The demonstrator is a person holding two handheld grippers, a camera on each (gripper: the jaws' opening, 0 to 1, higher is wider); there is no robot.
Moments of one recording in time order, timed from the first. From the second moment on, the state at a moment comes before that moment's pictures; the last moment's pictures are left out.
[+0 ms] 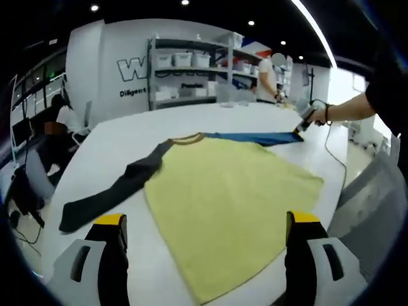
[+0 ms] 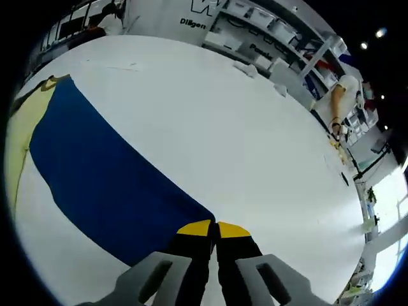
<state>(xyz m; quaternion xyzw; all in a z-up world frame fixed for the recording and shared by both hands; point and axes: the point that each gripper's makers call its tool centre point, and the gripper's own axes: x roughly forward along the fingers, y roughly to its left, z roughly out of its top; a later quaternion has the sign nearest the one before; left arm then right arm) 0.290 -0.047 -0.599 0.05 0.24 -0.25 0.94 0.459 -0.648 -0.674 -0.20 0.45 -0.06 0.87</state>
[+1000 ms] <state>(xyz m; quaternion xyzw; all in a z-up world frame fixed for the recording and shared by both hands) 0.286 -0.047 -0.606 0.05 0.26 -0.25 0.93 0.444 -0.651 -0.659 0.06 0.39 -0.10 0.91</state>
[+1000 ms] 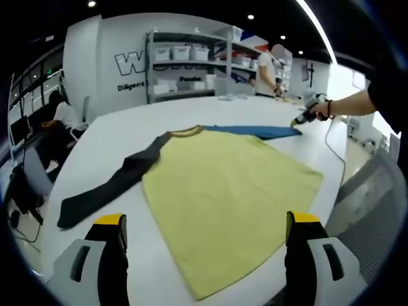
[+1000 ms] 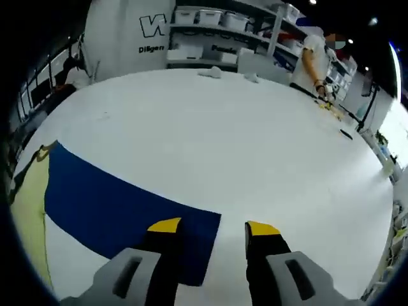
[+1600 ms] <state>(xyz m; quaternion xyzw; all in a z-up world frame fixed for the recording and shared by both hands) 0.285 -0.046 -0.606 0.05 0.27 -0.25 0.93 0.402 -0.609 -0.666 0.08 0.39 -0.08 0.91</state>
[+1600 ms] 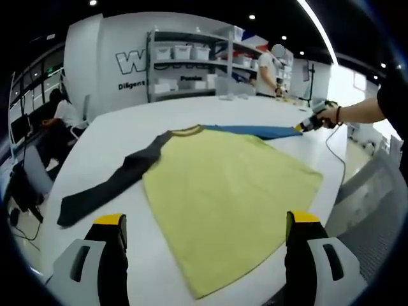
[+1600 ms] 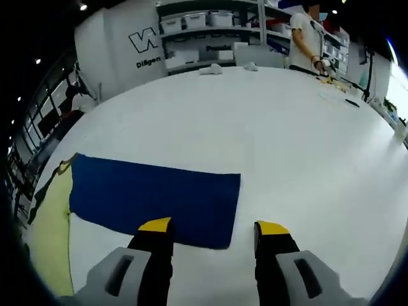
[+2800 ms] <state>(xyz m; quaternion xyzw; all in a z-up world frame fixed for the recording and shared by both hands) 0.284 -0.043 -0.605 0.05 0.27 -0.24 0.93 0.419 -0.616 -0.653 0.03 0.42 -0.07 0.90</state>
